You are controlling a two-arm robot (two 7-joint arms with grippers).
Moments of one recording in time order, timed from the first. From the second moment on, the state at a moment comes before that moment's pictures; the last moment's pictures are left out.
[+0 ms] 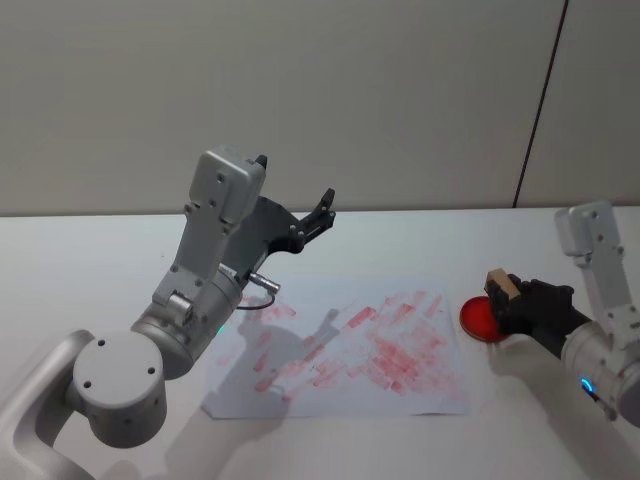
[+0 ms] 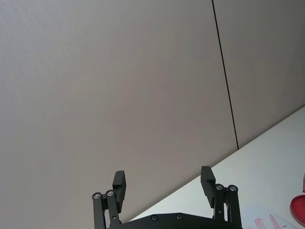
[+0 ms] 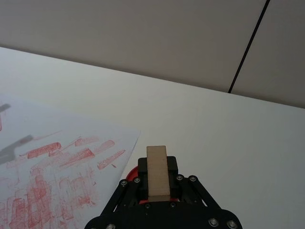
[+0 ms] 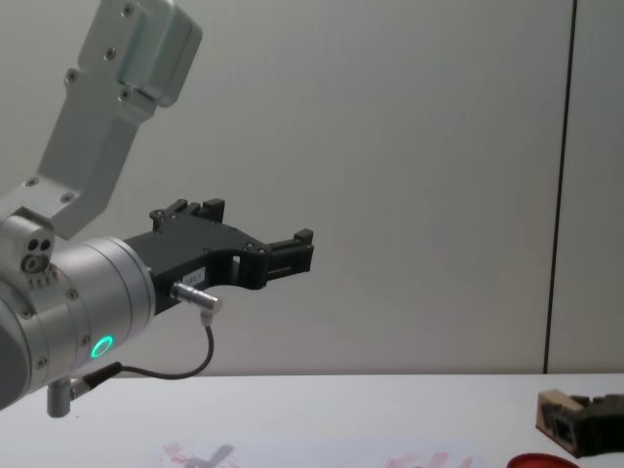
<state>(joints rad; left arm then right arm) -0.24 0.38 0.45 -1.63 -0.20 0.01 -0.01 0.10 0.26 -0.24 -1.58 0.18 0.39 0.12</state>
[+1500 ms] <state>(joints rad) -0.24 0.38 0.45 -1.63 -0.20 0.01 -0.01 0.13 0.23 -0.26 -1.49 0.12 0.38 0.13</state>
